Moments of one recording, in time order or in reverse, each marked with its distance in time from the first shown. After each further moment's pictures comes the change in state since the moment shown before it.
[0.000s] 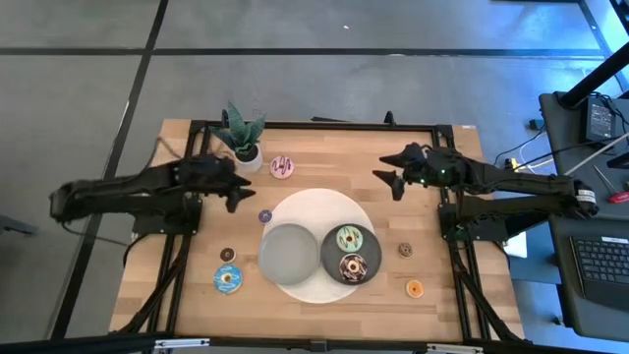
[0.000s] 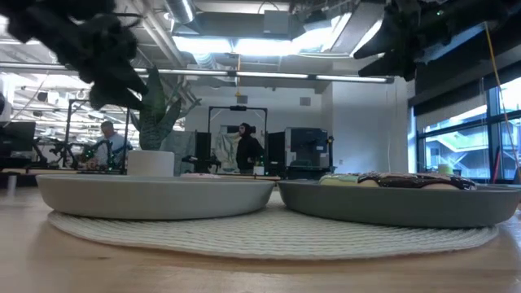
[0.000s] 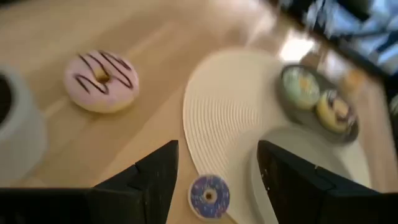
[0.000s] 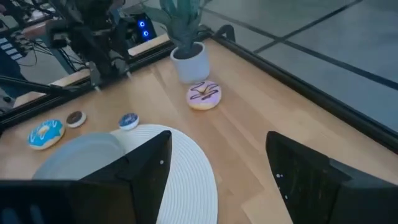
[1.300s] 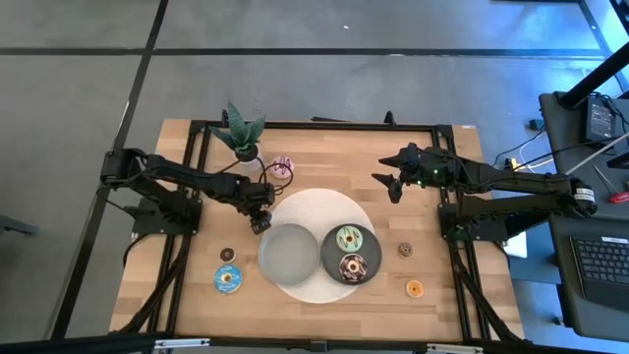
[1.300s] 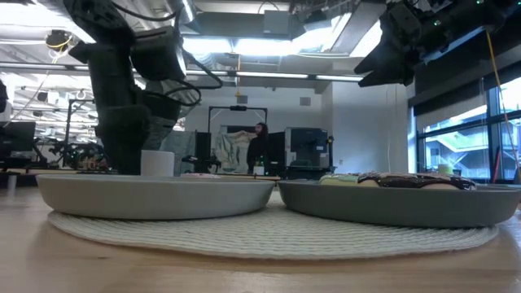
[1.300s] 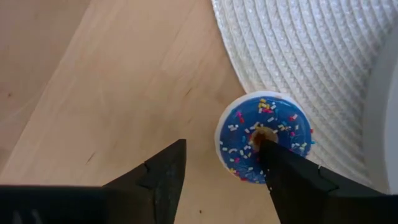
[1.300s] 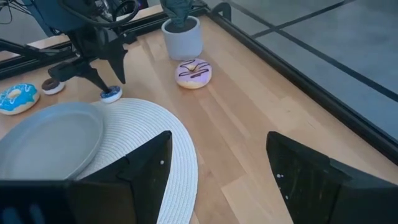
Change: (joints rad) left arm -0.196 0.817 0.210 -0.069 -0.101 -0.036; right arm -0.009 0.044 0.000 -0.044 0.000 -0.106
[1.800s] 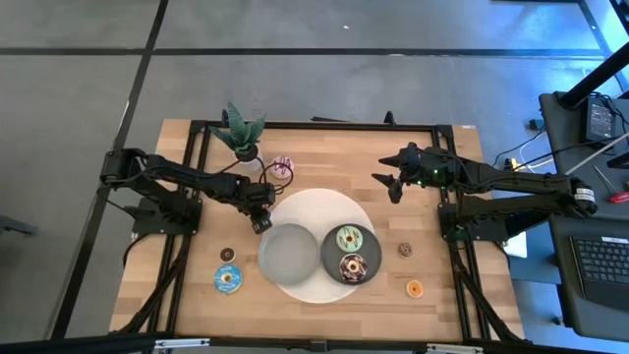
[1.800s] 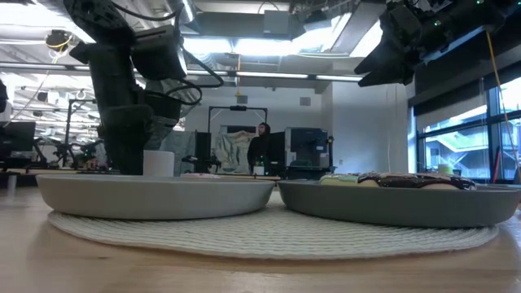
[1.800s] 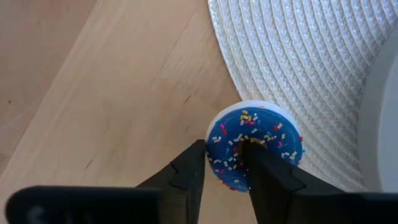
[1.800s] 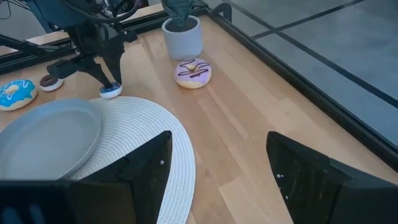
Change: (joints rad) left arm 0.000 0.000 -0.001 0.021 -0.005 -0.003; right arm 0.000 0.000 0.000 0.000 0.001 -0.023
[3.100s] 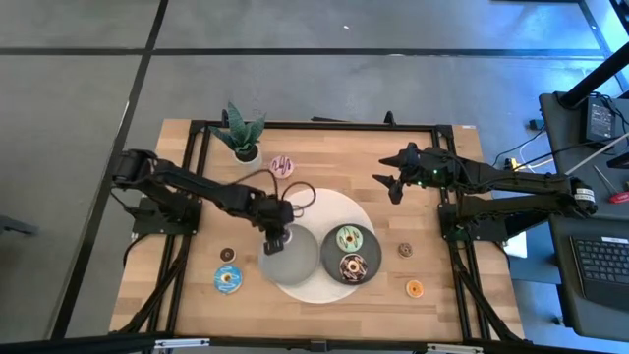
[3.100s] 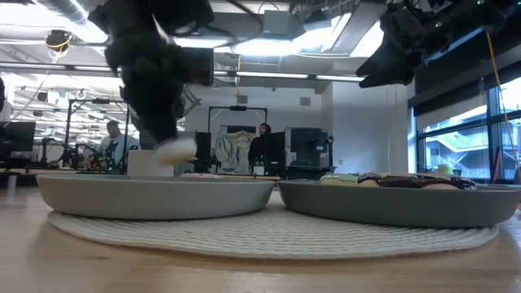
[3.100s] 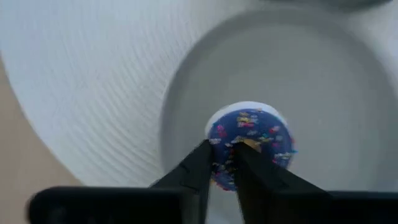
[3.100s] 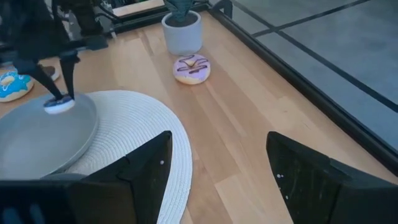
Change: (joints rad) left arm -0.199 0.115 0.252 0.004 0.062 0.087; right arm 0.000 0.000 0.000 -0.018 -0.001 -0.026
